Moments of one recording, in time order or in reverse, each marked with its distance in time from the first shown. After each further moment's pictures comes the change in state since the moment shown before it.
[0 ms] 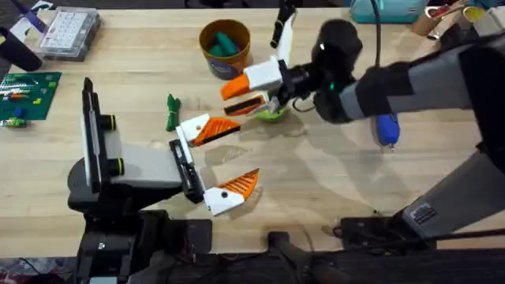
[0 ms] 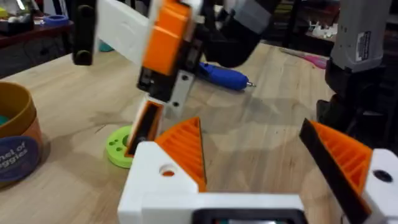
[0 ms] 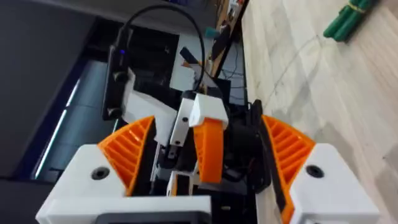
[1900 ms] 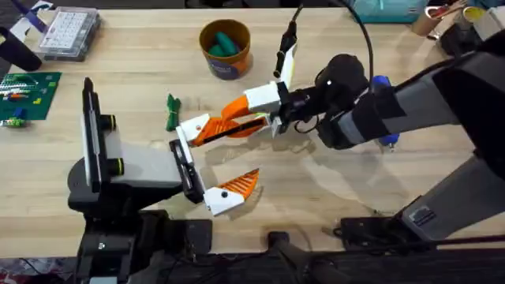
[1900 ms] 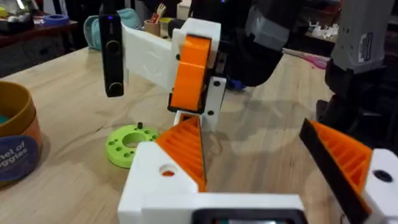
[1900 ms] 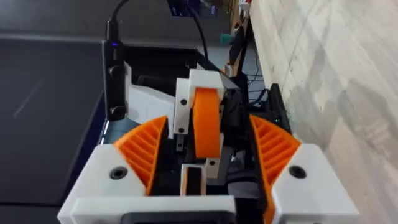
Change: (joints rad) left arm 0.000 0.000 0.000 -0.001 0.000 -0.003; right arm 0.063 0.000 -0.186 0.303 0.101 0.299
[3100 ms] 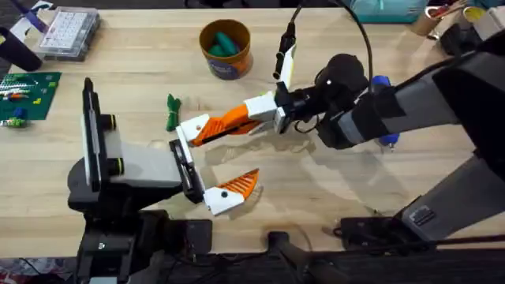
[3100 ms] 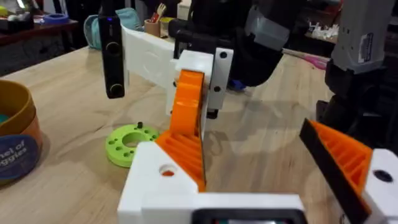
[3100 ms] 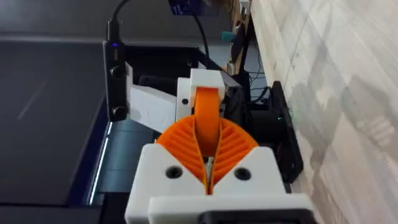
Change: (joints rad) left arm 0.000 0.000 0.000 0.000 0.000 -0.004; right arm 0.000 0.000 0.002 -0.006 -0.007 0.022
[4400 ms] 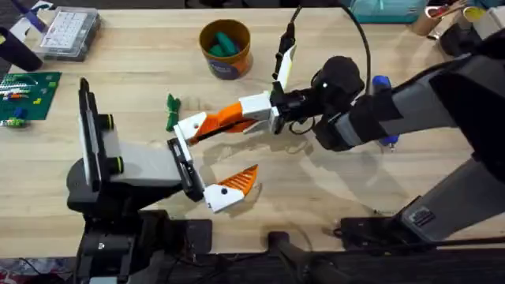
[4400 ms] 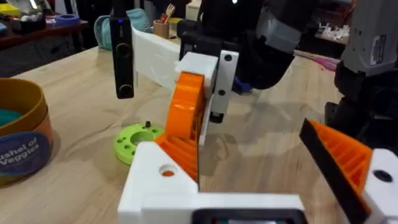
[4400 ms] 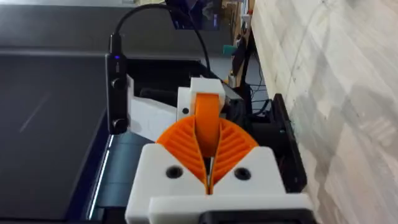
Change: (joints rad) left arm 0.002 0.000 0.000 0.005 -0.028 0.000; right arm 0.032 0.000 0.000 -0.002 0.087 0.000
